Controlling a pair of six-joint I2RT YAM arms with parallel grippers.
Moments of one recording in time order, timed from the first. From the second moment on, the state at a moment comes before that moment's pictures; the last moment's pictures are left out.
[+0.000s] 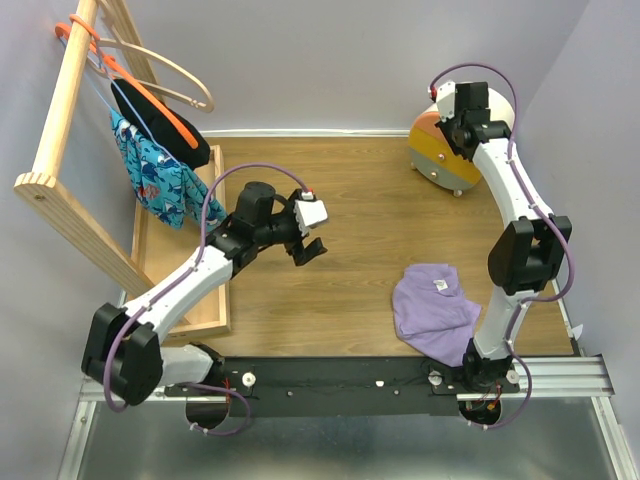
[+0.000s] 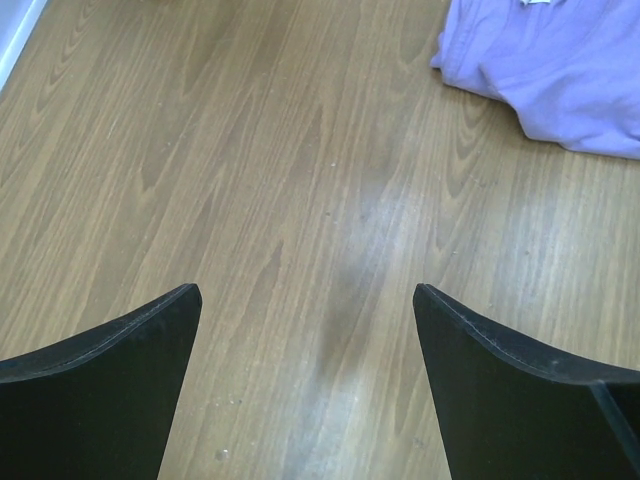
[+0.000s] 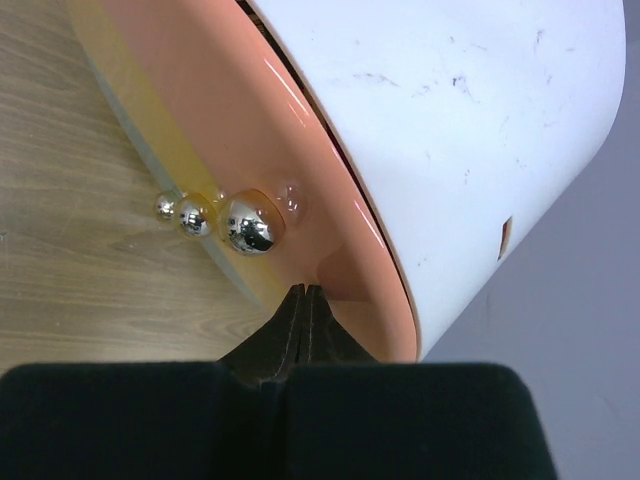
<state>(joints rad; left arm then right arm) -0.52 1.23 0.87 -0.12 0.59 0.49 0.11 1.93 1.90 -0.64 0.26 -0.52</state>
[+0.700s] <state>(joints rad) -0.48 2.48 2.11 0.40 0.24 -0.30 -0.04 1.37 1.42 -0.41 0.22 -0.12</state>
